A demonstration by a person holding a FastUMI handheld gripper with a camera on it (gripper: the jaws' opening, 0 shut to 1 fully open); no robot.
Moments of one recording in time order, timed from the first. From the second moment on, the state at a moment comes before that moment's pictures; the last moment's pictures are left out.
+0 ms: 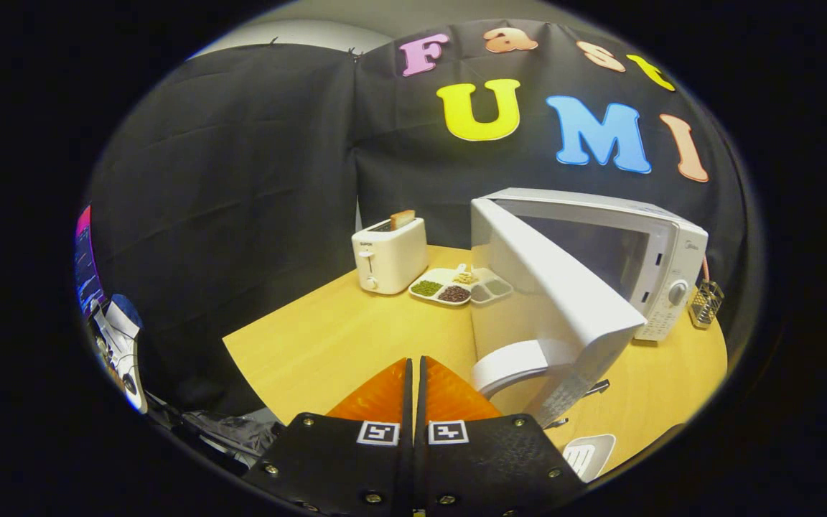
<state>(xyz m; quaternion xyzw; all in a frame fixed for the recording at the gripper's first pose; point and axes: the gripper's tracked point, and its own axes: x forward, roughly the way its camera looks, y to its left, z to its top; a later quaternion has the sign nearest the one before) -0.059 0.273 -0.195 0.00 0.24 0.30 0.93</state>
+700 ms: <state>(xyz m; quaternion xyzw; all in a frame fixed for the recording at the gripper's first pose) 0.014 0.178 -0.191 0.01 0.24 0.22 0.95</state>
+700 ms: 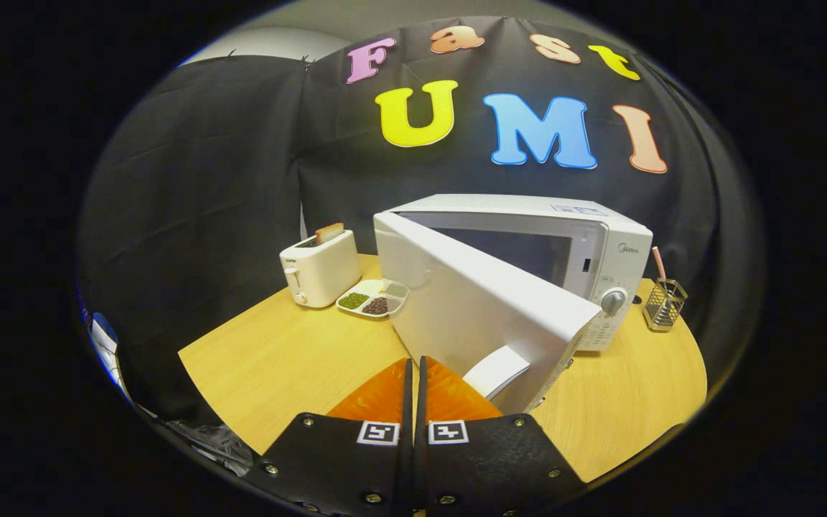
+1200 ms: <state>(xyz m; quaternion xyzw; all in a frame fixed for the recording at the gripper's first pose) 0.080 0.123 -0.197 0.01 0.23 0.16 0.96</state>
